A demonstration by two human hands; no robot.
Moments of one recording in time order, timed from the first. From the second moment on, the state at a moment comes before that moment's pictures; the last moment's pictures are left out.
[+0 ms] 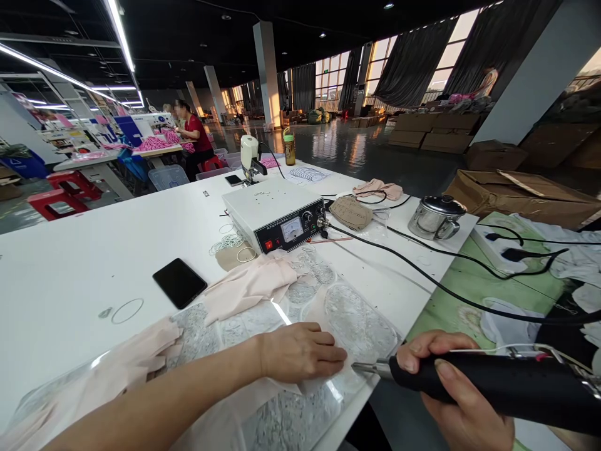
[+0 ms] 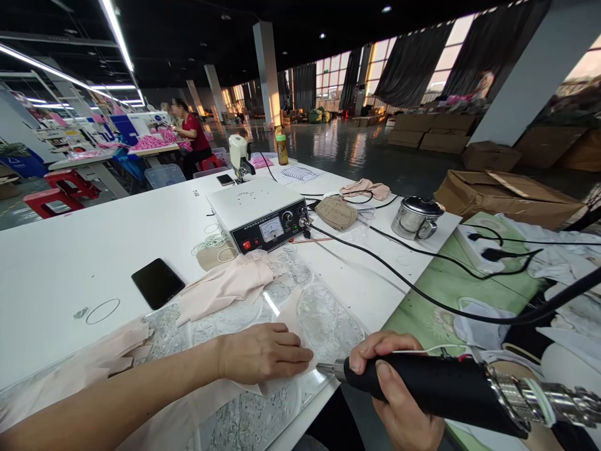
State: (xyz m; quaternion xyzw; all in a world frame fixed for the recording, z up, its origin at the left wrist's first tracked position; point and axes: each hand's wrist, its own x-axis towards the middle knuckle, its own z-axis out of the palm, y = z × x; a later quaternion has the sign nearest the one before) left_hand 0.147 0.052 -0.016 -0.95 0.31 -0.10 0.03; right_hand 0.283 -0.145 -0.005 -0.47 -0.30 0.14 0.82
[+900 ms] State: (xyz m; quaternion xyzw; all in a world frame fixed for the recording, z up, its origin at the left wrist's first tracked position) left_hand 0.136 0.046 -0.015 -0.96 0.25 -0.08 0.02; right_hand 0.290 -0.149 -0.020 -0.44 -0.30 0.17 0.83
